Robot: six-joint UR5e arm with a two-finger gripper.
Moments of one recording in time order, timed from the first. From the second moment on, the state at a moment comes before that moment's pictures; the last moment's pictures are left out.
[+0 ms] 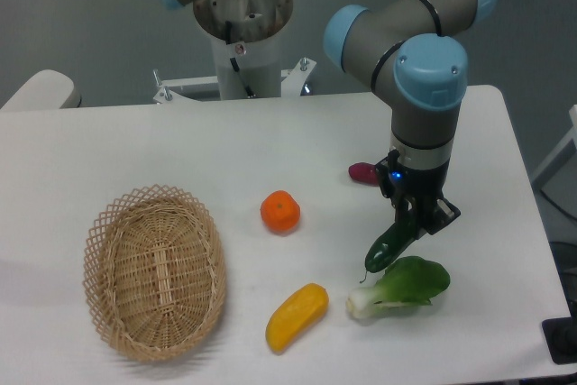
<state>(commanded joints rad) 2.60 -1.96 -1.46 -1.06 1.55 1.50</state>
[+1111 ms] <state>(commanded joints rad) 2.63 -2.02 -1.54 -0.96 1.55 1.63</state>
